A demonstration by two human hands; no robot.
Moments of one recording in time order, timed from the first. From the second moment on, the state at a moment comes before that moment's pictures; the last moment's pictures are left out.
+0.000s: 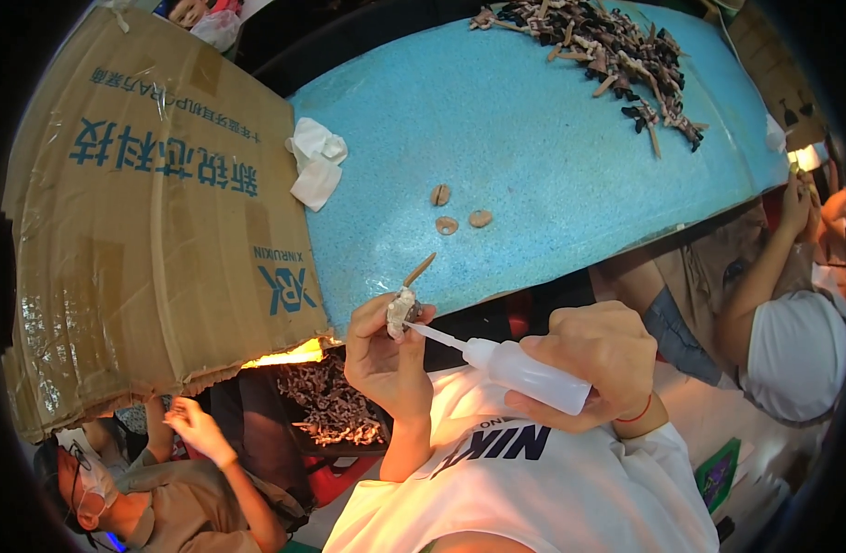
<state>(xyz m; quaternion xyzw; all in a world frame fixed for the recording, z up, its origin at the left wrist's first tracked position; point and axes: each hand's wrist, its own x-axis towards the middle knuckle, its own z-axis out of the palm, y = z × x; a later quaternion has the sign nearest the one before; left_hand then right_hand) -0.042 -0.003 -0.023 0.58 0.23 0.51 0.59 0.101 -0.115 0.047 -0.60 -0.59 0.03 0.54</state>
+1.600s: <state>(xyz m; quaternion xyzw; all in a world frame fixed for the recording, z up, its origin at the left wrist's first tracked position) -0.039 -0.007 -0.024 0.57 0.23 0.52 0.59 0.102 -0.118 0.033 -0.52 -0.57 0.01 0.64</state>
